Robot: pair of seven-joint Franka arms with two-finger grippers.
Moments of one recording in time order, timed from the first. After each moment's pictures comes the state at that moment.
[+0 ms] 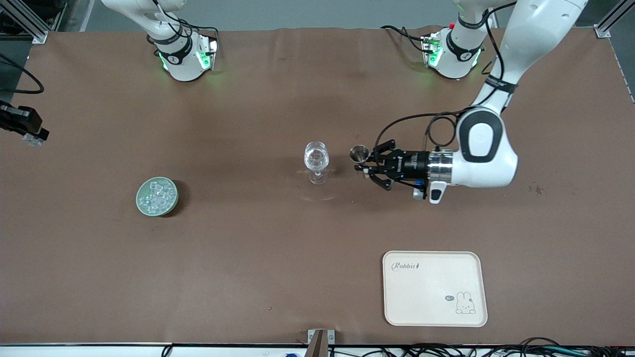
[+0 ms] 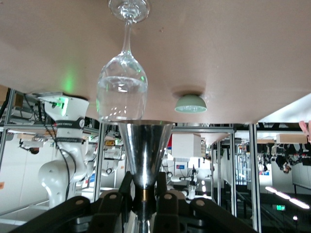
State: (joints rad) left arm -0.01 0.43 -0.40 -1.91 -1.29 2.03 -0.95; right arm -0.02 0.06 -0.04 -1.40 0.01 1.45 0.07
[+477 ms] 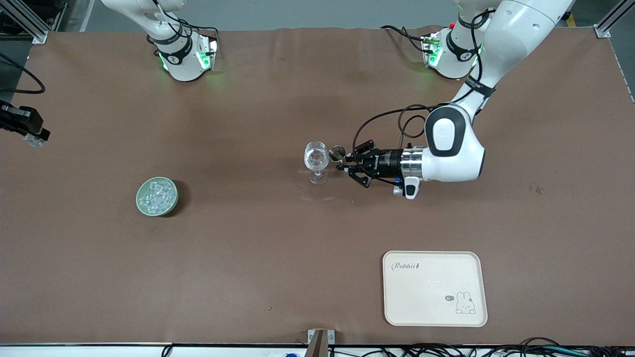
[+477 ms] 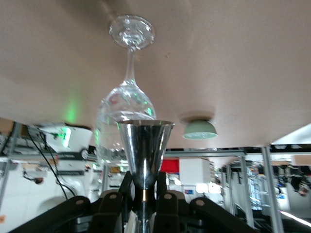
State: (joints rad) left arm -0.02 0.48 -0.51 -1.91 -1.18 2.20 -0.95; right arm -0.02 0.06 -0.03 -1.40 0.01 1.45 0.07
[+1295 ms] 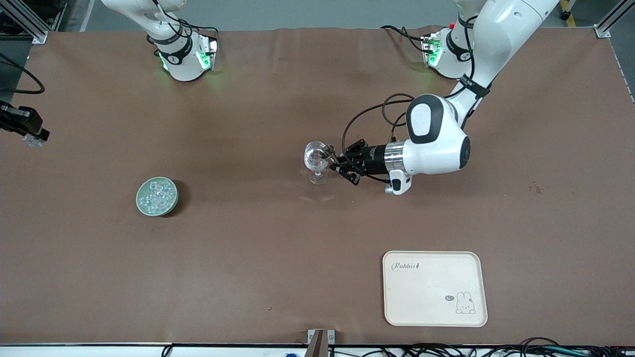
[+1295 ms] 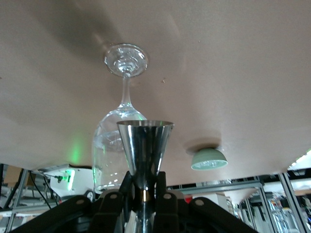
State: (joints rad) left arm -0.04 0.48 -0.58 -1.89 -0.93 2.36 -1.10; right arm -0.02 0.06 -0.03 -1.40 0.01 1.45 0.07
